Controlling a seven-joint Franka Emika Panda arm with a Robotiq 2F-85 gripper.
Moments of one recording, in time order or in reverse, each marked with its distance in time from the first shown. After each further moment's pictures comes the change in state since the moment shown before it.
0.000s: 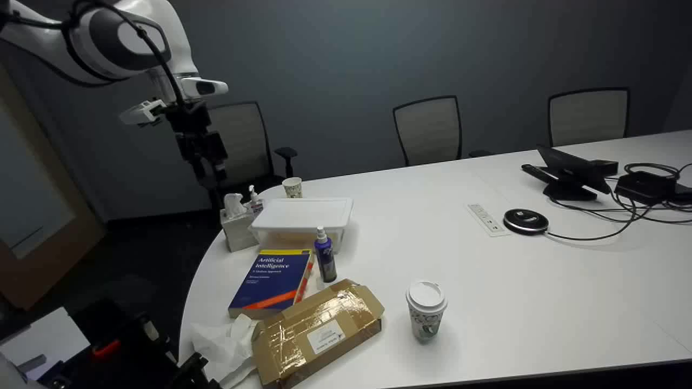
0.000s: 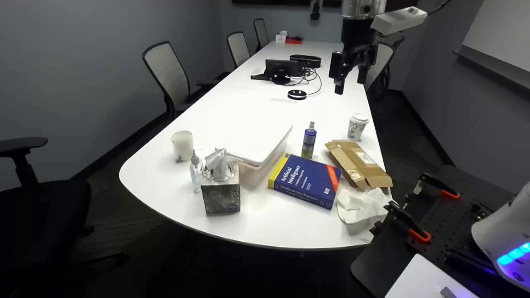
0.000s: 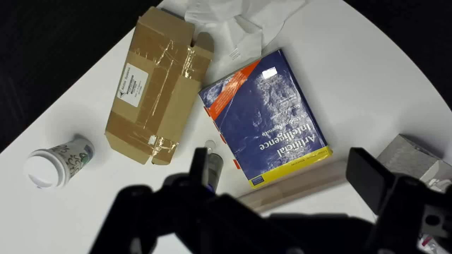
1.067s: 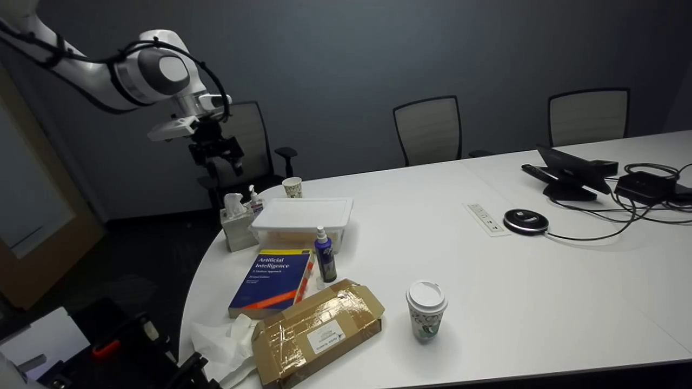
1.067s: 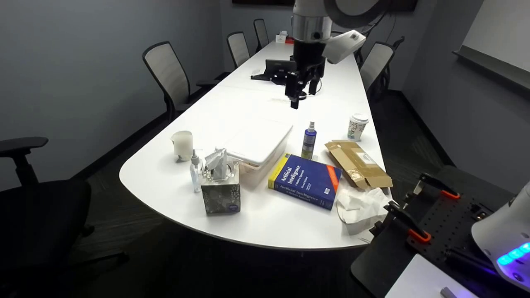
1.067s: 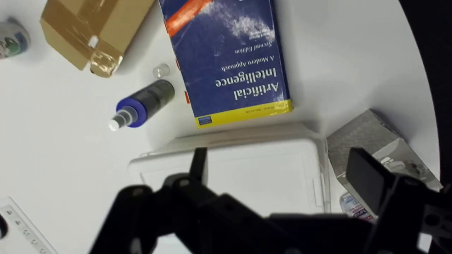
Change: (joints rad) arm 0.099 0.307 0.041 0.184 -0.159 0.210 -0.001
